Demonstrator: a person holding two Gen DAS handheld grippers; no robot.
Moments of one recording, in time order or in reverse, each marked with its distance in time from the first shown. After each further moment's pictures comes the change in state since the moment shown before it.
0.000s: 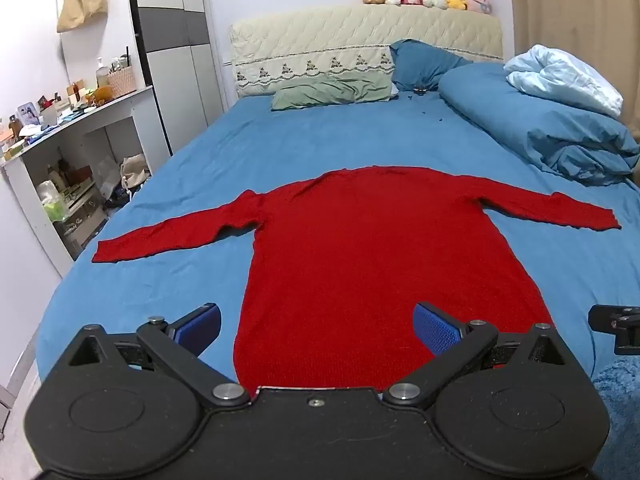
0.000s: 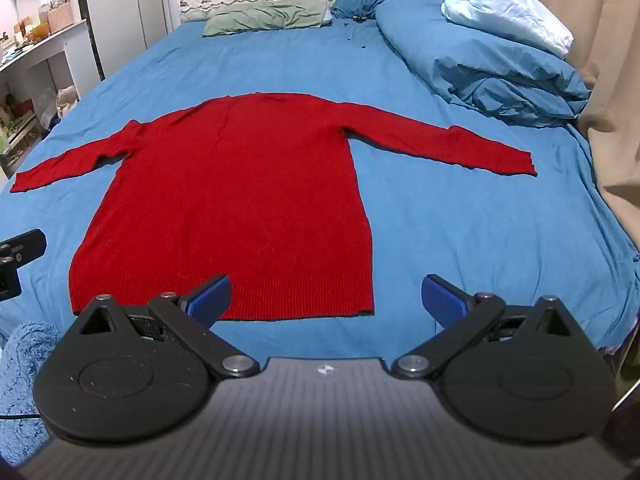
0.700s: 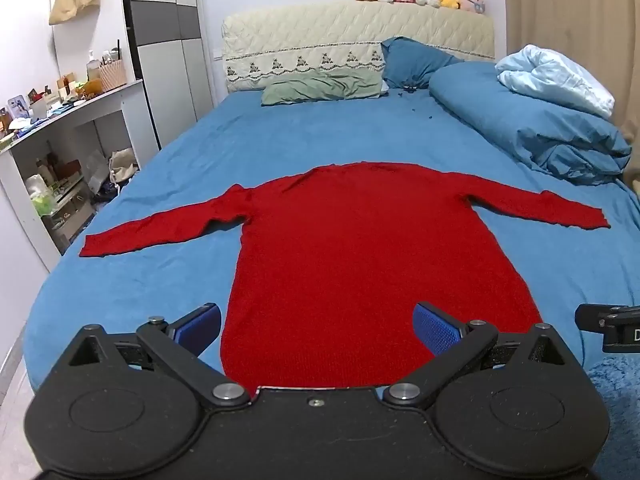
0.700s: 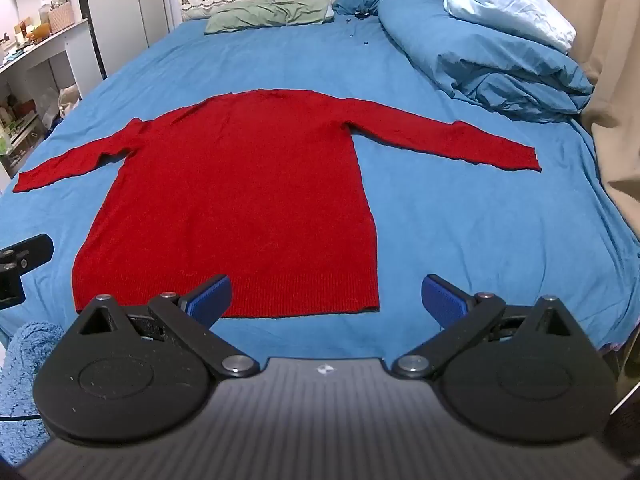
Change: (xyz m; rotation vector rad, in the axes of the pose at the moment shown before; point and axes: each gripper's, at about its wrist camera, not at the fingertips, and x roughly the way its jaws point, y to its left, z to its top) left arm 0.004 0.006 0.002 -0.013 0.019 -0.041; right arm 0.007 -0.005 -0.001 0.003 0.009 0.012
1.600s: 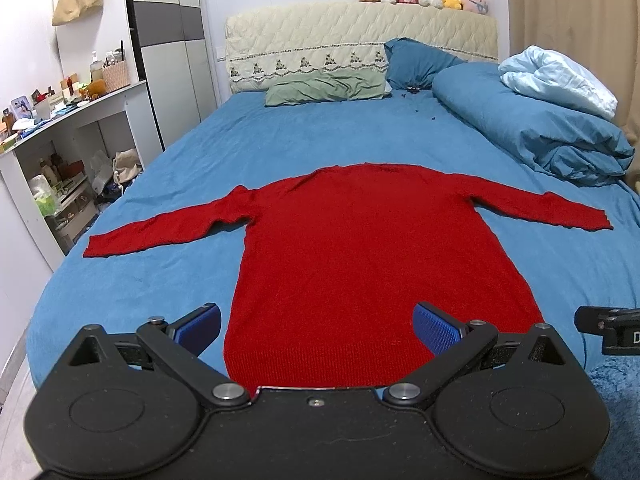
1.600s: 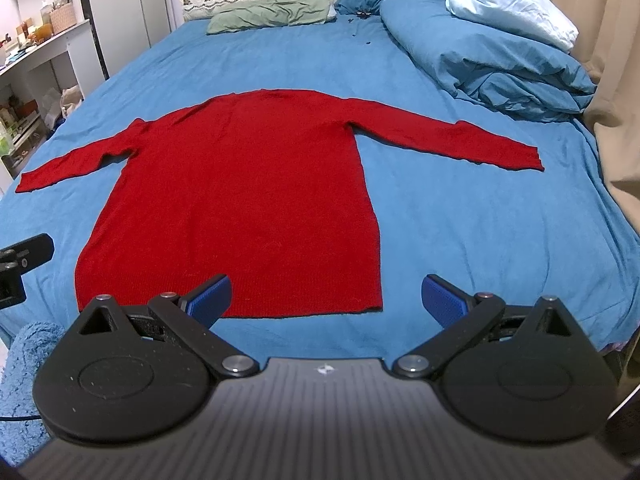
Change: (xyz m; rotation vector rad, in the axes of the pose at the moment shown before) left arm -0.002 -0.002 -0.002 -0.003 -0.009 0.009; right arm -0.002 -0.001 0.003 0.000 0.001 0.008
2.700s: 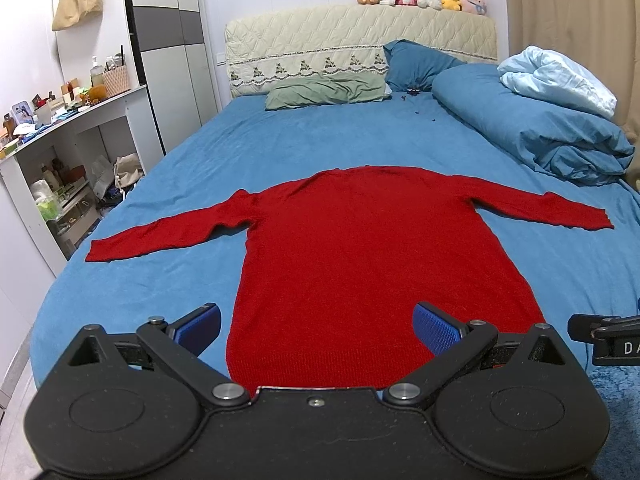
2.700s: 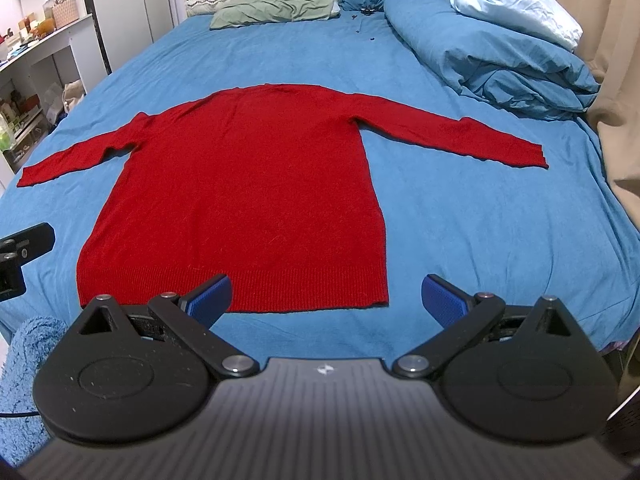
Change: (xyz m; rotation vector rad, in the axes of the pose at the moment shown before) left arm -0.002 -0.001 0.000 0.008 -0.007 0.006; right arm 0.006 0.003 -0.001 -0.009 0.008 0.002
